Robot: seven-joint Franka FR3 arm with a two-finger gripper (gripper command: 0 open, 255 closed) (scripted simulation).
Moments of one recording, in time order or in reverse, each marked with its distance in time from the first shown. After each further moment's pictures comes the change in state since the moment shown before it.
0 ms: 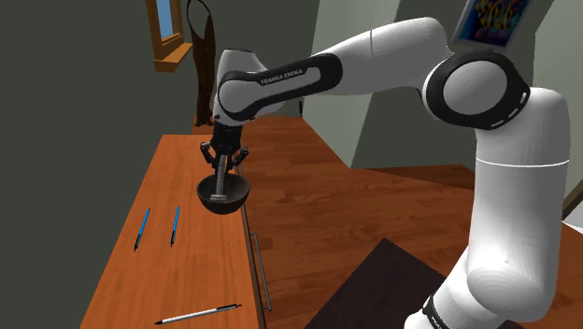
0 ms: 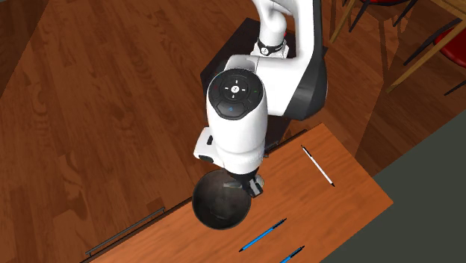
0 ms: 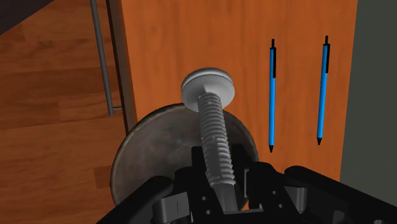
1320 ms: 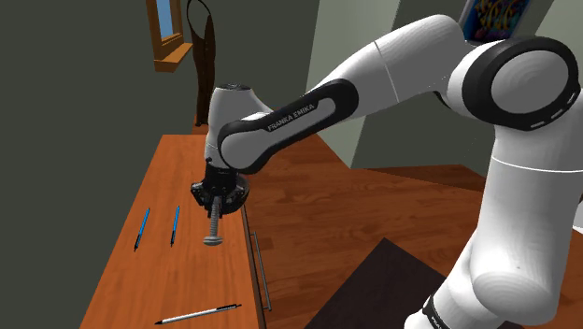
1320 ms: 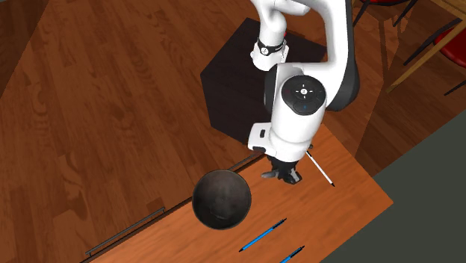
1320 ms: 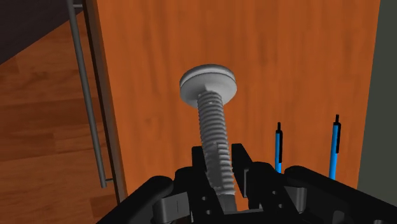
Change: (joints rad) arm 0.082 -0.111 0.052 -0.329 0.000 0.231 0.151
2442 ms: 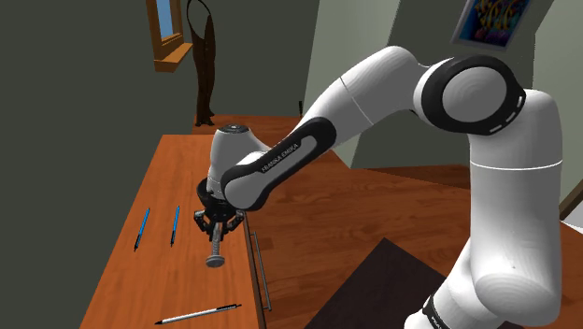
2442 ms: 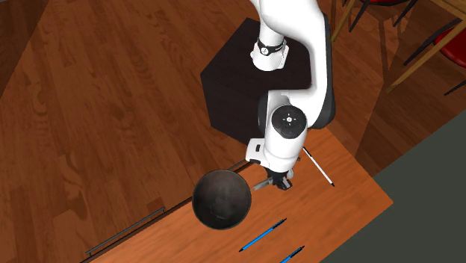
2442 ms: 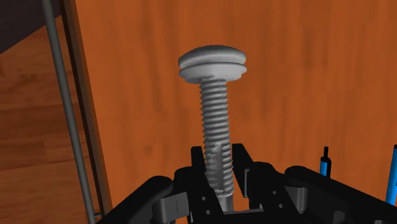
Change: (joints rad) arm 0.033 0.150 -0.041 -0.047 -0.071 0.190 0.035
